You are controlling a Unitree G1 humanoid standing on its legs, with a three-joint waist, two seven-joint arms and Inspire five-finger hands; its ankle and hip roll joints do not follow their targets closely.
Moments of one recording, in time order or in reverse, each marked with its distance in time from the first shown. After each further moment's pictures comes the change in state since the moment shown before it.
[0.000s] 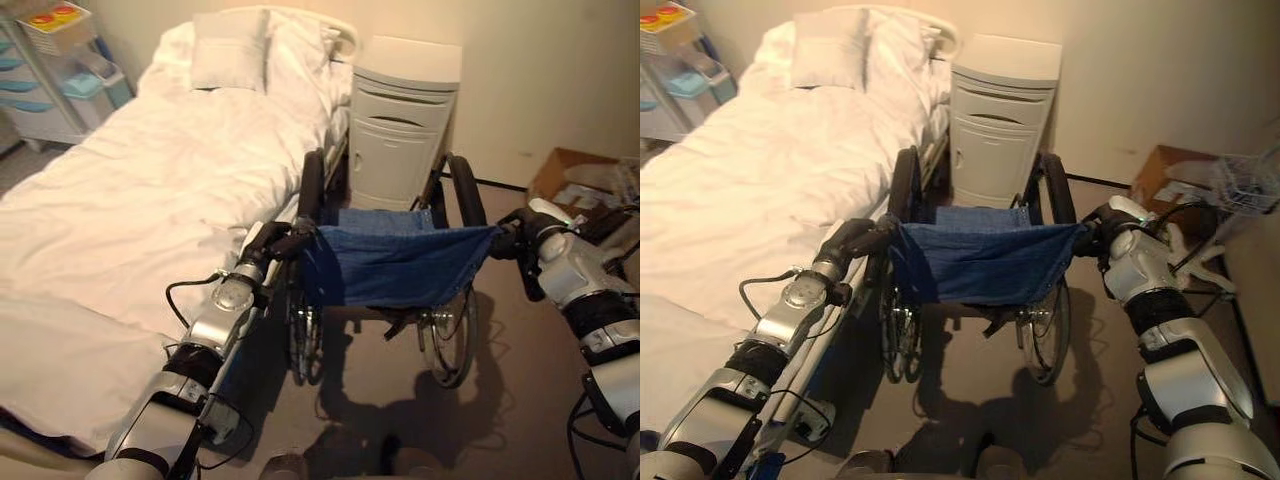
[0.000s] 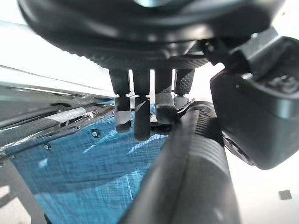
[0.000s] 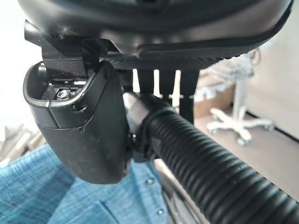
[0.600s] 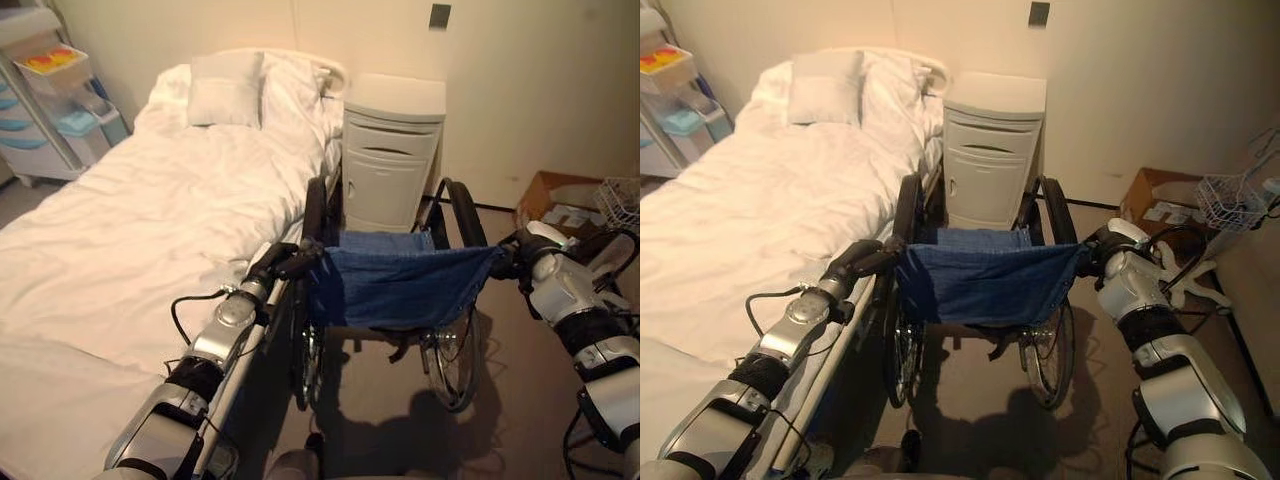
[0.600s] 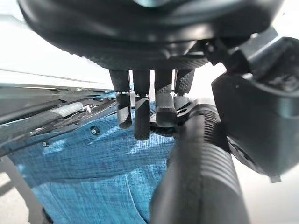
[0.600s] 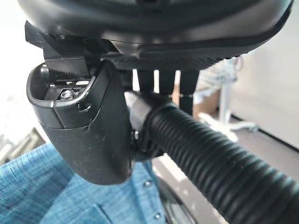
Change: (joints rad) left arm 0.065 0.019 -0.012 0.019 -0.007 -0.029 -0.046; right arm 0.095 0.057 -0.010 -0.023 -0.019 0.054 -0.042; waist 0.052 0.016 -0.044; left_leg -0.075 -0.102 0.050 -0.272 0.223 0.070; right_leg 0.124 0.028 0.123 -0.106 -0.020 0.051
